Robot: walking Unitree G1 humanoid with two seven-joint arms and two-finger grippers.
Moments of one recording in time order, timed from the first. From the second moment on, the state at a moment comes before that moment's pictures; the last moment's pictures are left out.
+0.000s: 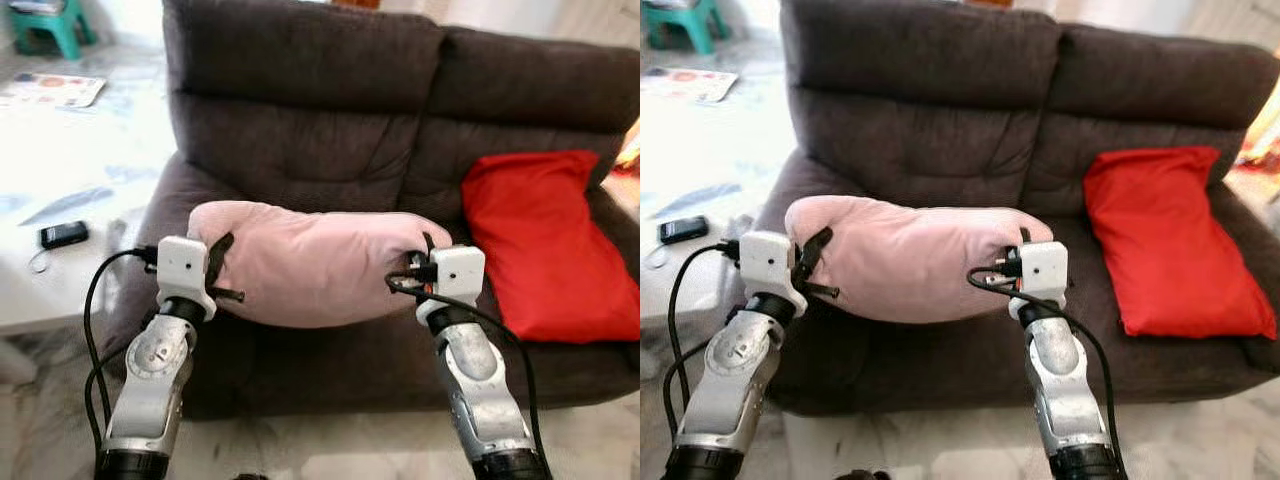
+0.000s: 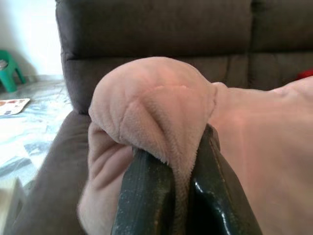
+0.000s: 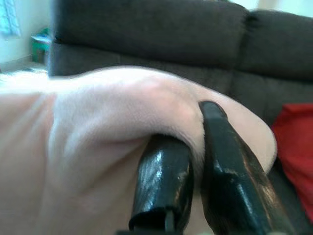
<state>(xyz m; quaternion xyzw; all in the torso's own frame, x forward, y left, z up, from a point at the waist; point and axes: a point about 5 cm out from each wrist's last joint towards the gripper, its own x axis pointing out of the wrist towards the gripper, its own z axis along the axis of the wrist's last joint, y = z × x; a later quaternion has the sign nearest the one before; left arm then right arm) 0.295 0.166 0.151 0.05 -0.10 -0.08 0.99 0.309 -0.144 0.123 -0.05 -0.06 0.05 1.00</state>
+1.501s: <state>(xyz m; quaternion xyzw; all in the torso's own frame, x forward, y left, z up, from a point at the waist) 0.301 0.179 0.191 0.05 -0.17 -0.03 0.98 0.313 -0.128 0.138 -0.03 -0.11 0.11 0.99</state>
